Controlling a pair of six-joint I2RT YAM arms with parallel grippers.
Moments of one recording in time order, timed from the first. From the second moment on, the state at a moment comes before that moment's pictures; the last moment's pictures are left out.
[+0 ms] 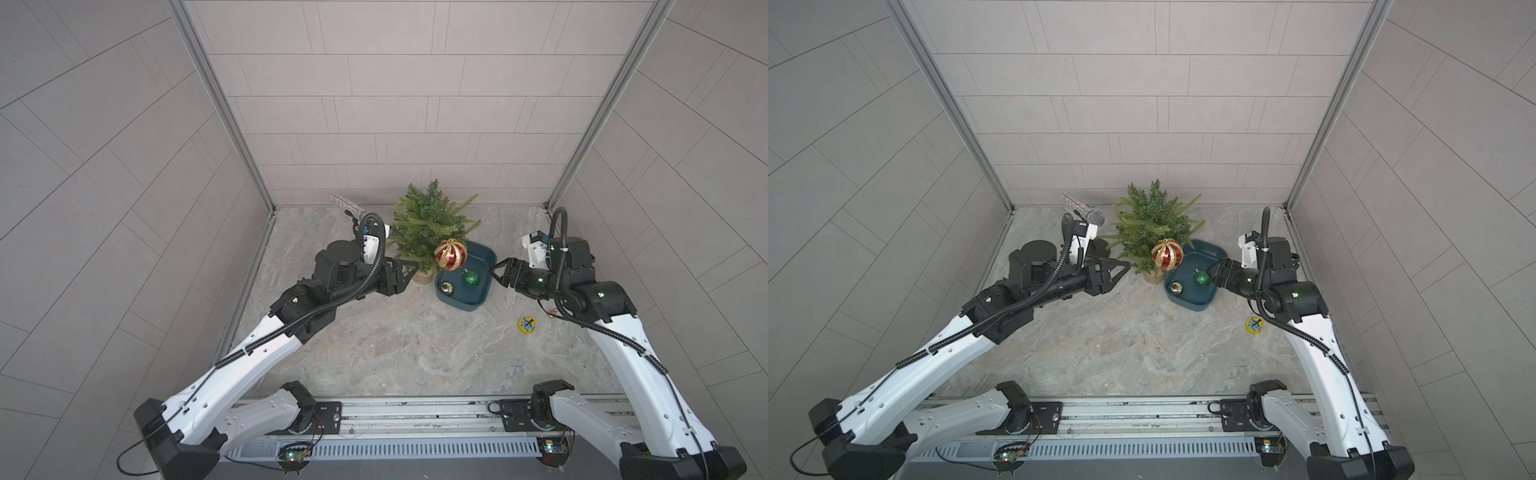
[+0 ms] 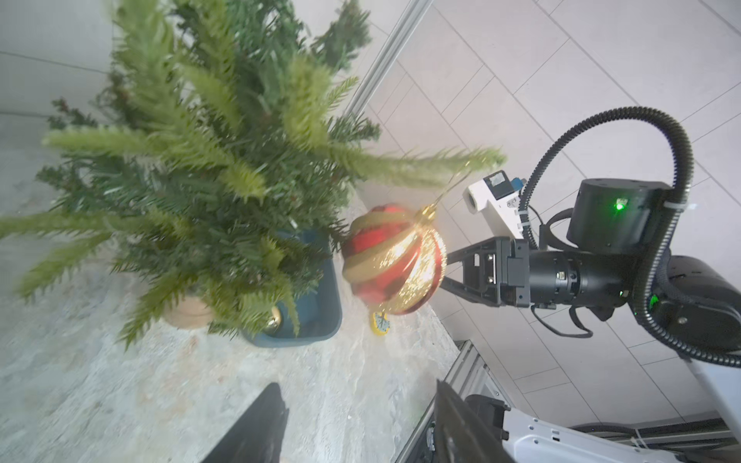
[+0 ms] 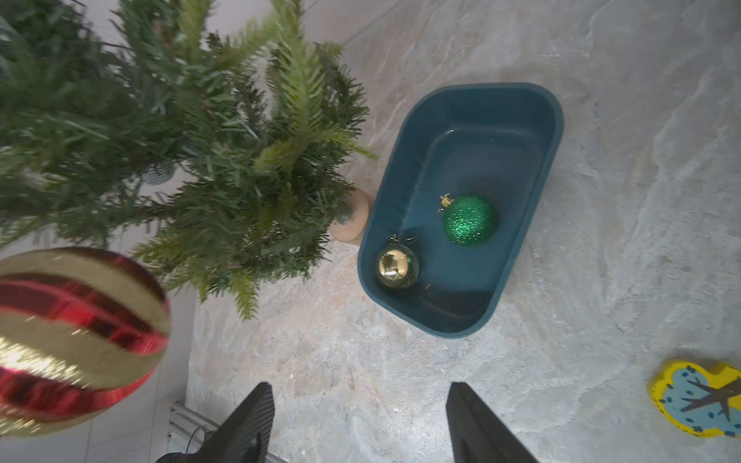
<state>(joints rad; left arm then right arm) -0.71 1.01 1.07 -0.37 0.23 -0.57 0.11 0.98 1.08 -0.86 -0.36 0.53</state>
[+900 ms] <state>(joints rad) -0.71 0.80 0.70 -0.36 0.14 -0.73 0.15 1.53 1.12 -0.66 -0.19 0.54</state>
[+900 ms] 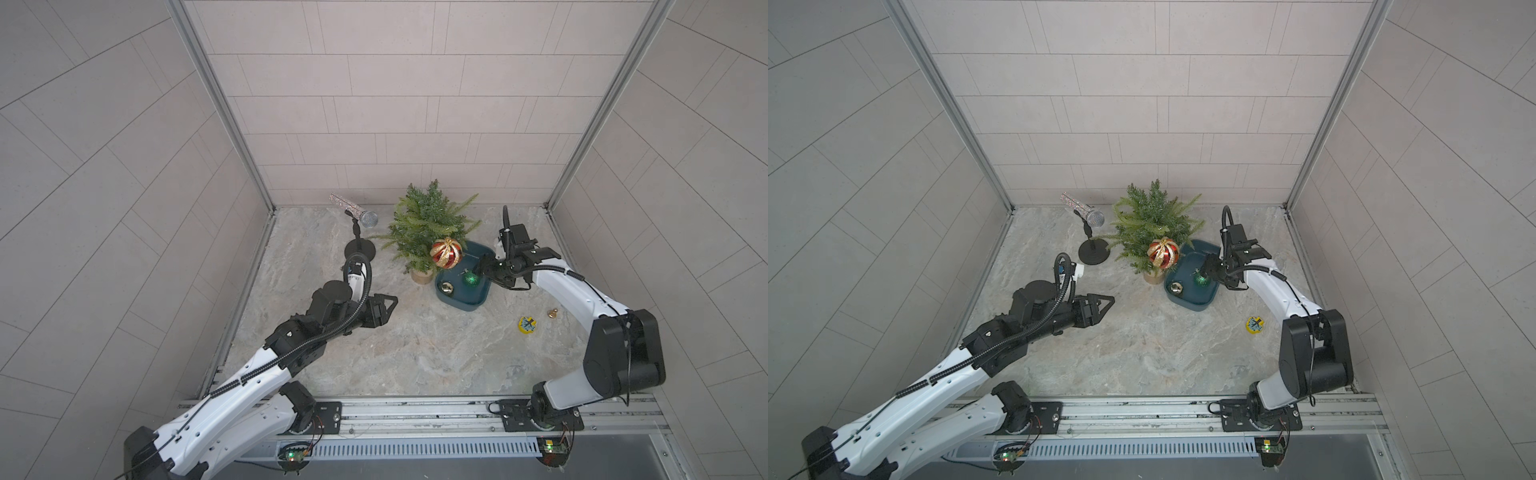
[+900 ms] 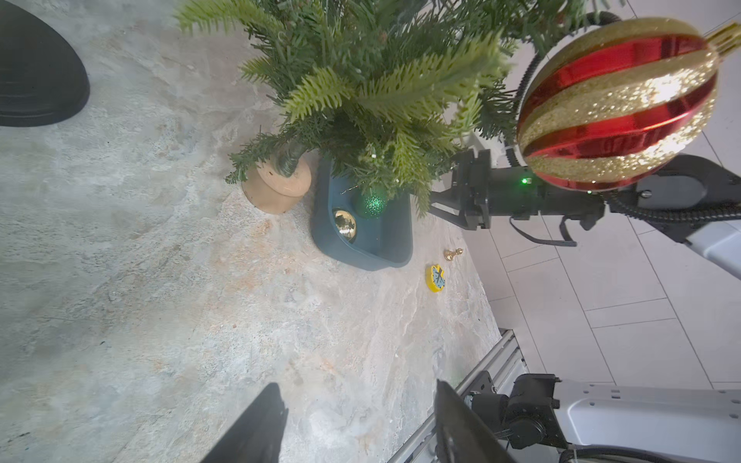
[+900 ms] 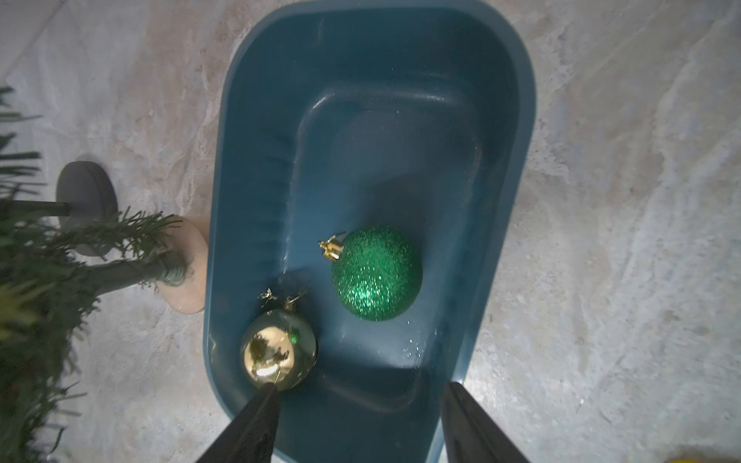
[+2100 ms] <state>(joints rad) -0.71 0.81 0.69 -0.33 0.16 -0.76 0.26 1.85 1.25 -0.63 -0.03 0.48</state>
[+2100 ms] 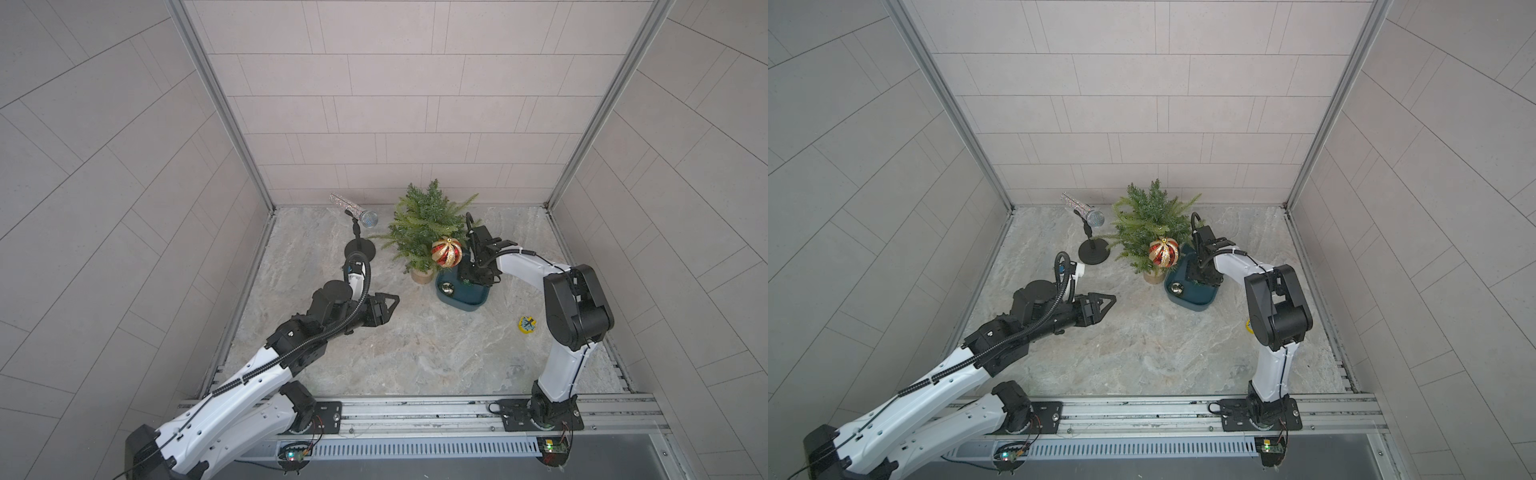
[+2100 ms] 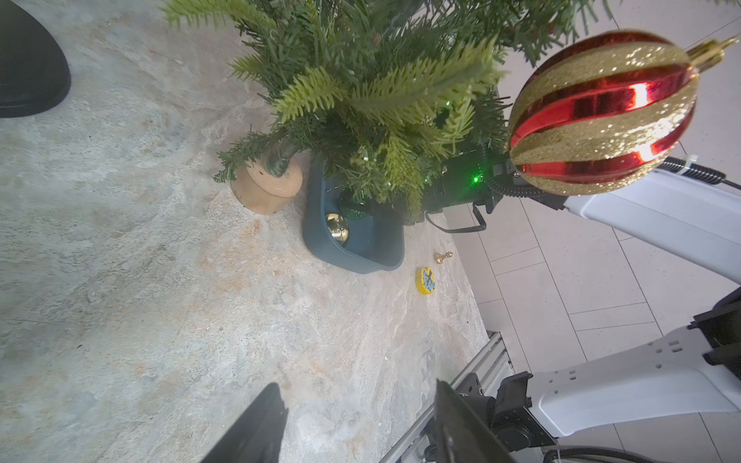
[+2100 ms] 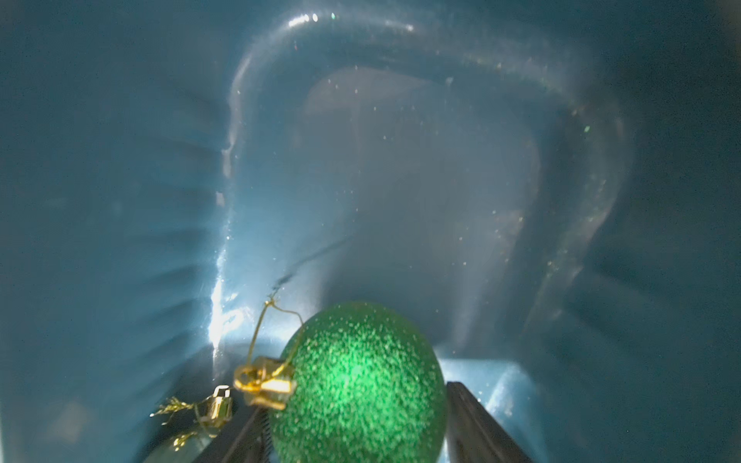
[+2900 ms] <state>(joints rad) -0.71 0.83 0.69 -0.33 0.16 -0.77 0.26 1.74 1.18 -0.62 -0.02 0.44</state>
